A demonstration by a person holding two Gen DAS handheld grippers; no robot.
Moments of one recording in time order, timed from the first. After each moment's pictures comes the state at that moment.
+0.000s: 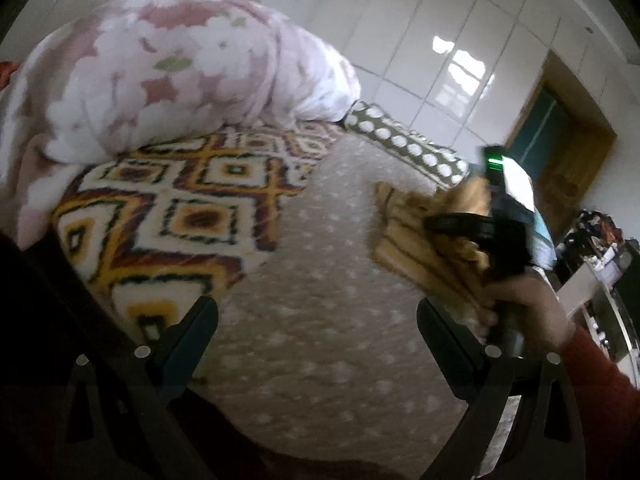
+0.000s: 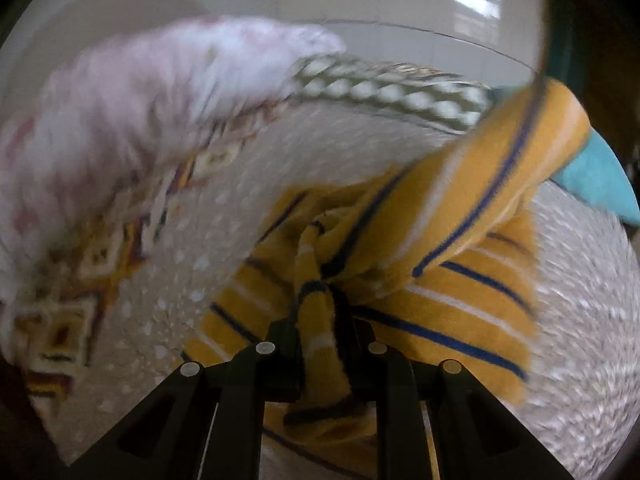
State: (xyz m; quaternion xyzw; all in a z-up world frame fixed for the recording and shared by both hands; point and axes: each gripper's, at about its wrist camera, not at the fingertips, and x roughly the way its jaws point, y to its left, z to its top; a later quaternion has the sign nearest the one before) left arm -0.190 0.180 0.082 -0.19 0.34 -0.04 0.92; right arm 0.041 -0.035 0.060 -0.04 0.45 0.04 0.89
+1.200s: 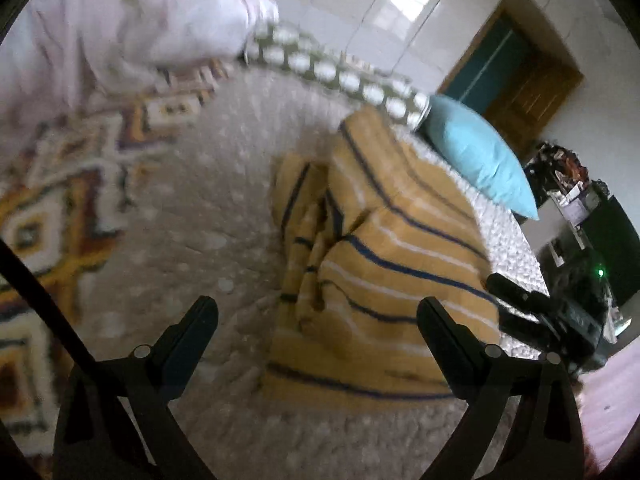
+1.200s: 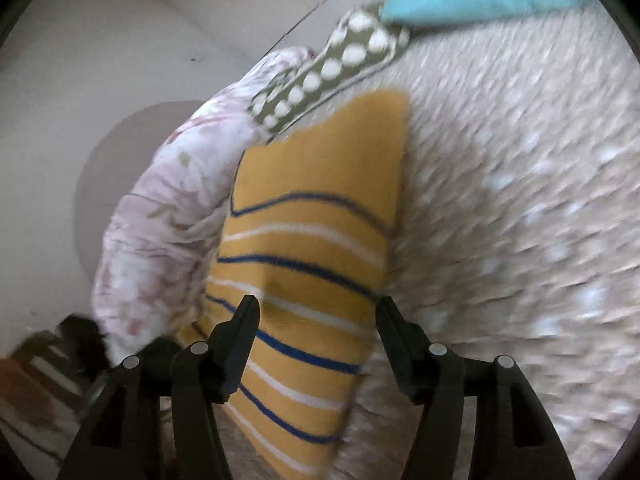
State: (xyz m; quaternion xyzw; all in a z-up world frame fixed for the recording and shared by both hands) left arm 0.037 0.065 0.055 -0.16 0.45 -0.19 0.86; right arm 0.016 -0.245 0.026 0.34 0.42 0.17 0.83
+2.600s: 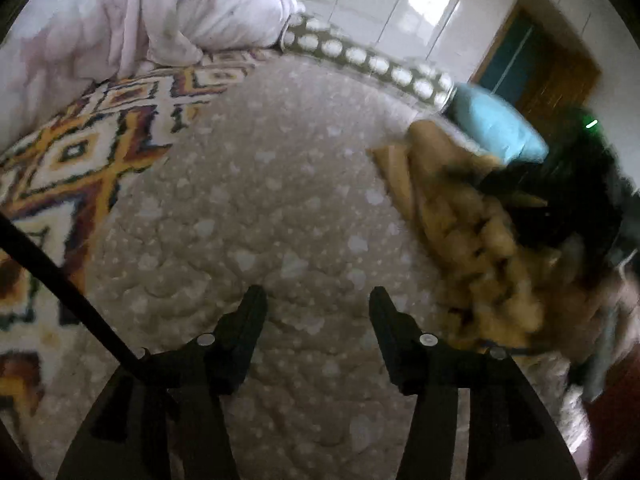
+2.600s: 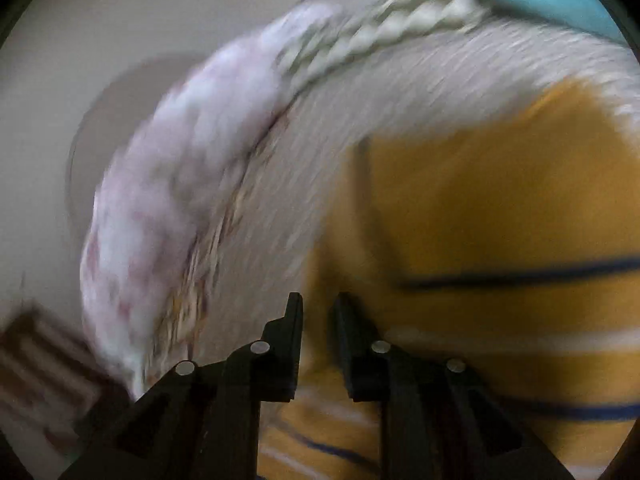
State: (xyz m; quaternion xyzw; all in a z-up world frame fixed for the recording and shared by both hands) left arm -0.040 0.077 0.021 -0.14 0.43 -0.14 0.88; right arm 0.084 -0.154 0.028 0.24 0.49 0.21 0.81
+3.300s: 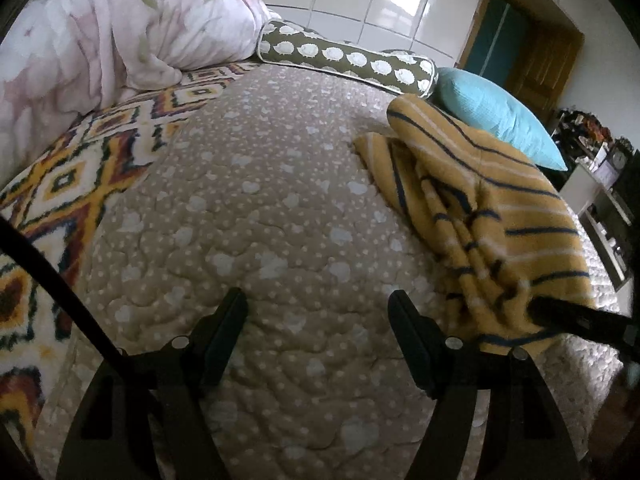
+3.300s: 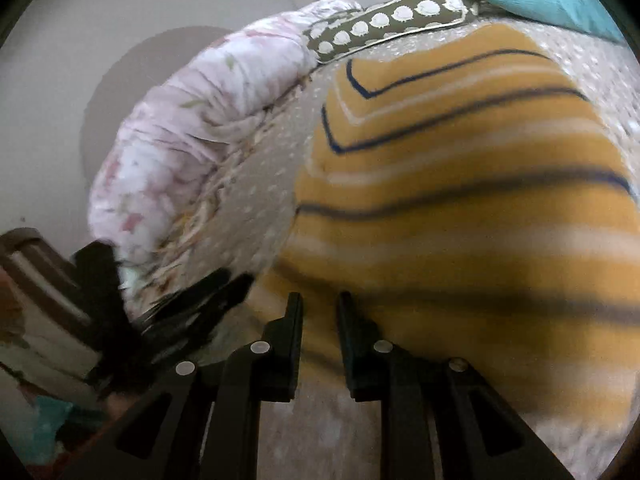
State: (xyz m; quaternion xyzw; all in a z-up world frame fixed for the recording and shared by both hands) left arm -0.044 0.050 0.018 -0.06 0.42 -0.13 0.90; right arm -0.059 -0.173 0.034 0.23 0.46 0.21 0.83
